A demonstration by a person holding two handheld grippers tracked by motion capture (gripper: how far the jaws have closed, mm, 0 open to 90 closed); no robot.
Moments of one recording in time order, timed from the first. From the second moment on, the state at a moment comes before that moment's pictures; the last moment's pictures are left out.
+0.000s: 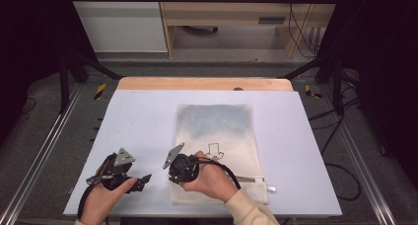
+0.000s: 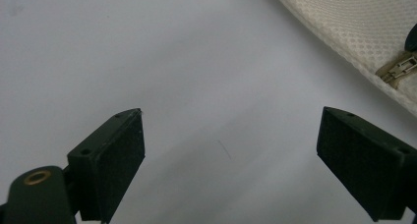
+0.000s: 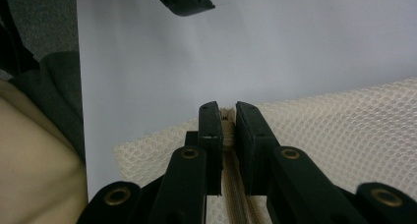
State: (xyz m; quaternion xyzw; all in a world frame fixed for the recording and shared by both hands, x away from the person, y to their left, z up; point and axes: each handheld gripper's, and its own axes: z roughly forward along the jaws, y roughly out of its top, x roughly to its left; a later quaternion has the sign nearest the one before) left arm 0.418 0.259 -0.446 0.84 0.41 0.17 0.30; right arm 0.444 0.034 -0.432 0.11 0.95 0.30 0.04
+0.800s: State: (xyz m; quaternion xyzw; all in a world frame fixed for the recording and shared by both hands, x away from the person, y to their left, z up) left arm 0.407 0.237 -0.444 0.85 0.38 0.15 0.32; right arm 0.444 0.028 -0.425 0.11 0.94 0.31 0.05
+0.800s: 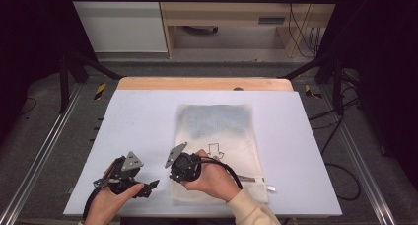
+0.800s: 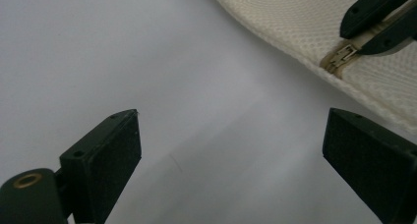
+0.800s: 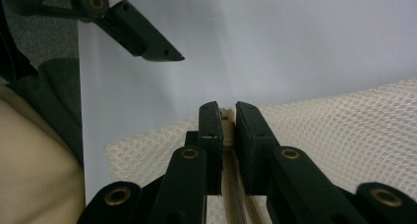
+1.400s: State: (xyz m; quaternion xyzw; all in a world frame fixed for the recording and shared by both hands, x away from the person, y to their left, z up) left arm 0.399 0.213 -0.439 0.85 0.38 0.11 0.36; right arm 0.445 0.027 -0.426 0.11 0.94 0.32 0.06
